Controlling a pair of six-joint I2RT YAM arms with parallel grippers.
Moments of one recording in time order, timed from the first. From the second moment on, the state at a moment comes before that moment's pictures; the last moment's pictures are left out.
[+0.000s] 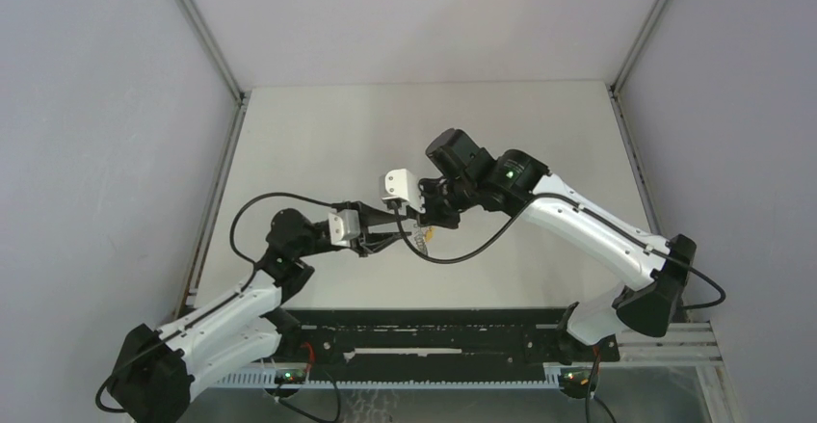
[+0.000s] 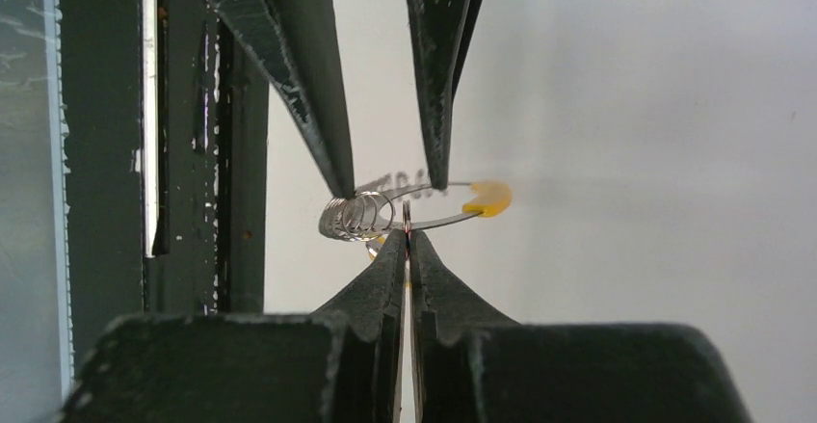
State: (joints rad) left arm -0.61 0.86 0.37 0.70 0.81 0.07; right arm 0.93 1.45 1.54 -0.99 -0.38 -0.63
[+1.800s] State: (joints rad) left arm -0.63 0.88 0.41 0.74 0.73 0.05; right arm 1.00 1.19 1.36 -0.73 -0.30 -0.66
